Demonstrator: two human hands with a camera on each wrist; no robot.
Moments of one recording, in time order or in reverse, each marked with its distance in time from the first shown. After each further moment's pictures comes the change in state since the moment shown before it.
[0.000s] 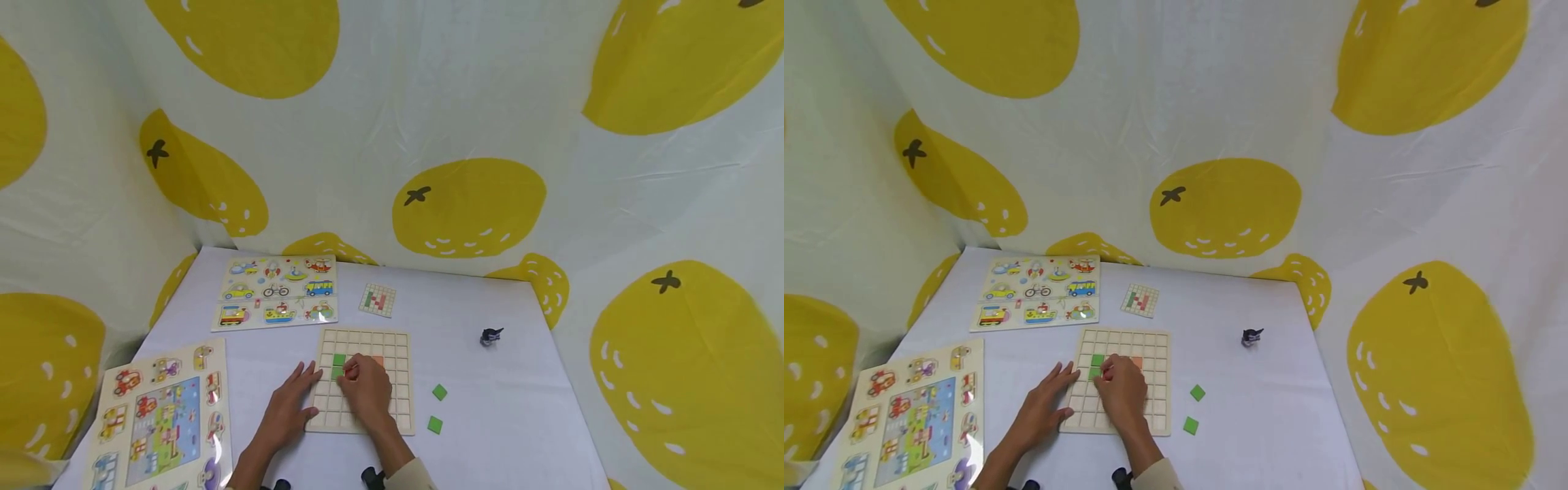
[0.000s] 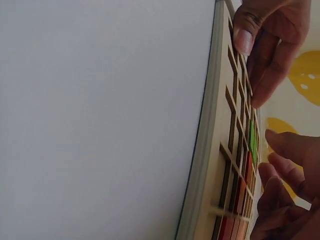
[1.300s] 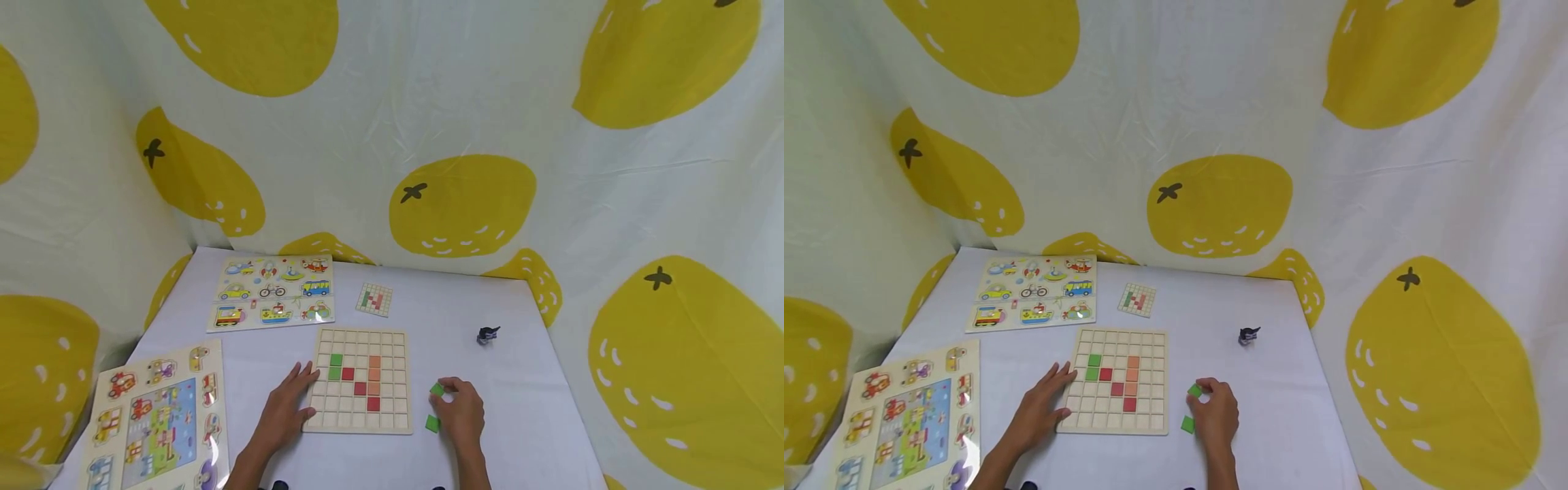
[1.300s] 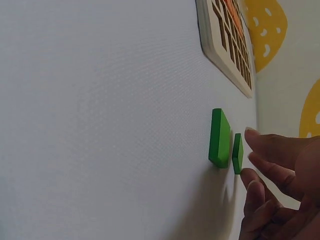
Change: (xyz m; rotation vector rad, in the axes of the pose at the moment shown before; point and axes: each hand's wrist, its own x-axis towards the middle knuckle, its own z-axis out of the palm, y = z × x) left_hand 0.001 -0.003 0.002 -0.016 -0.036 -0.028; right_hand -0.026 0.112 -0.128 -0.117 0.145 0.394
